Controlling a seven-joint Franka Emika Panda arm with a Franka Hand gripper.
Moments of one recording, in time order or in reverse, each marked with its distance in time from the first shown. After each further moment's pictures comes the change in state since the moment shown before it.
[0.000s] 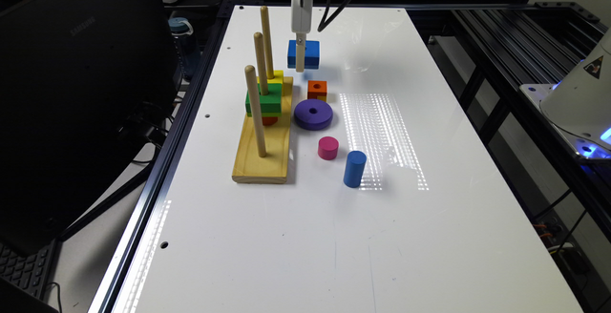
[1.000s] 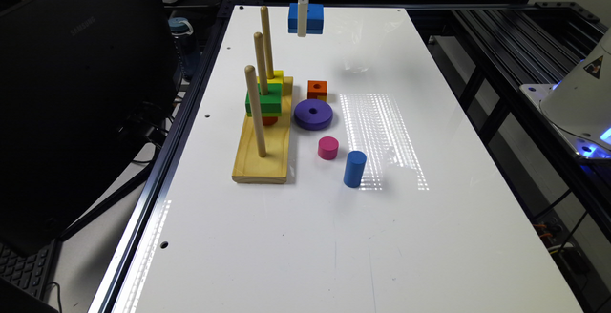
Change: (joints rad) arm 0.000 -0.166 0.003 0.005 0.002 -0.163 0.000
